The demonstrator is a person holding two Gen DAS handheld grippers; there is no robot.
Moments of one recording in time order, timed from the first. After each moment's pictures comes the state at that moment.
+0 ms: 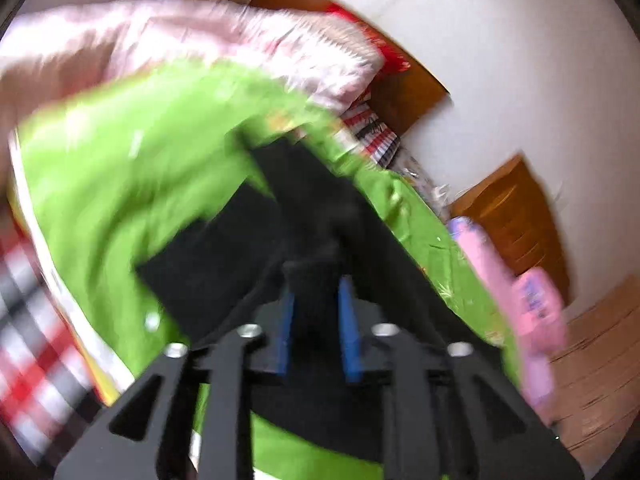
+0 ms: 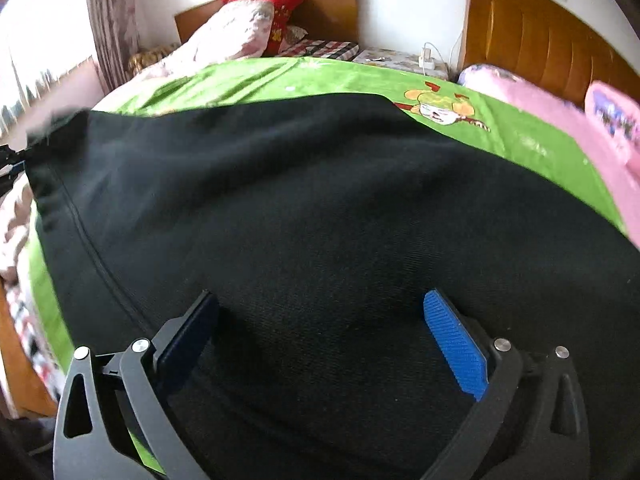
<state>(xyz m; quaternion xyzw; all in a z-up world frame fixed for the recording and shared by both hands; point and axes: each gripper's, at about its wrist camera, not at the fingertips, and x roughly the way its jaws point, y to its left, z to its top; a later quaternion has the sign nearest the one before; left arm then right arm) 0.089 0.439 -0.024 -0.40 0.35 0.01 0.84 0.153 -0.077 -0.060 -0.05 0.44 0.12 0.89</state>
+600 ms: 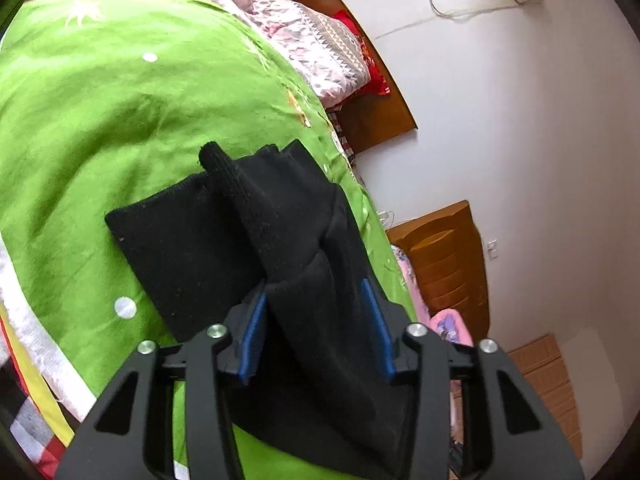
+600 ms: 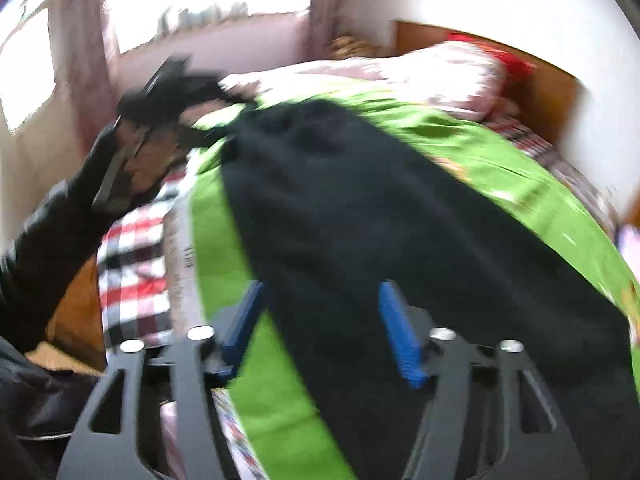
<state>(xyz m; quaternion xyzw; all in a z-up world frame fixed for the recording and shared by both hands) 0.089 0.450 -0.056 -0.50 0.28 -0.05 0.82 0.106 0.160 -0.035 -0.22 0.35 0.44 0.80</state>
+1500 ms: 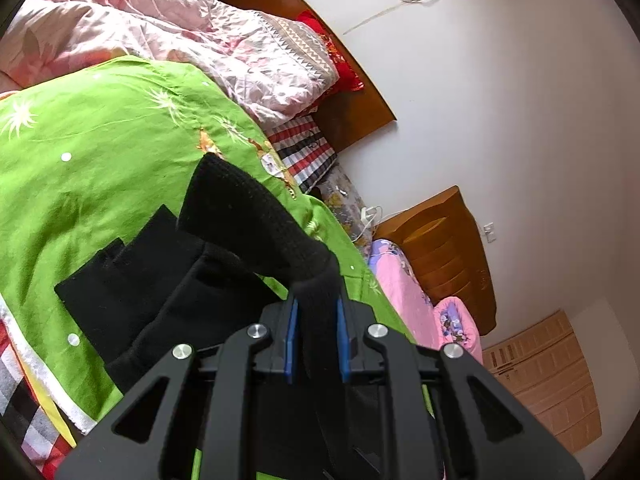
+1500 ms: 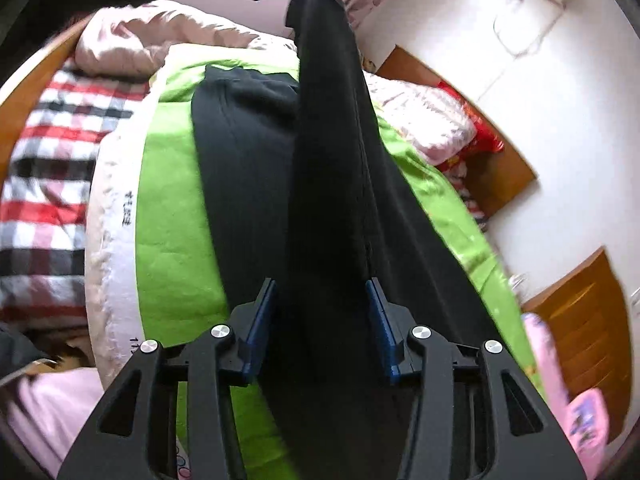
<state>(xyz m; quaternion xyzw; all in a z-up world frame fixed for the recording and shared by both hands) 0.102 0.432 0.038 -0.46 0.28 -0.07 0.84 0.074 0.196 -0.076 -0.44 0.20 0.29 0.83</state>
